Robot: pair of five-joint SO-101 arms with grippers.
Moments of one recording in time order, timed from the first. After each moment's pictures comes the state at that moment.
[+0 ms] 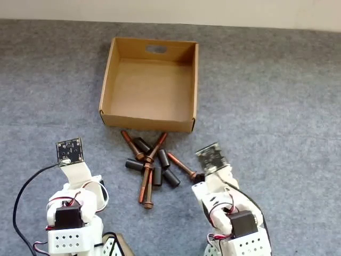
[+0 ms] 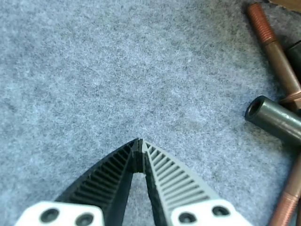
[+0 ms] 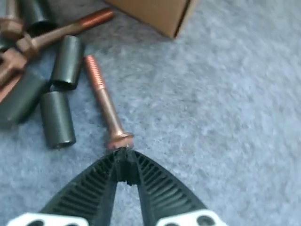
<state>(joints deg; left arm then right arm) -11.6 -103.8 96.2 75.9 10.0 -19.5 -104.8 95.7 65.1 16.6</state>
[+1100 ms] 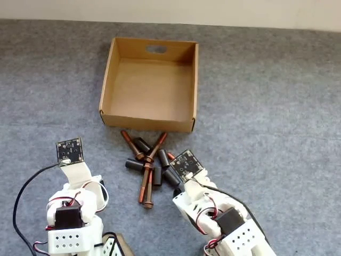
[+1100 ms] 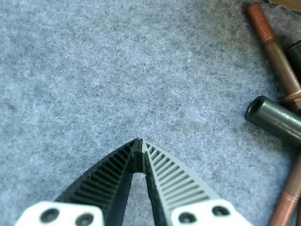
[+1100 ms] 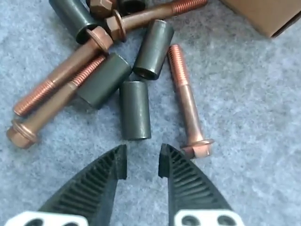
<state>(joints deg) -11.6 -103.8 96.2 75.9 10.0 -37.0 -87.8 95.9 54.8 6.4</state>
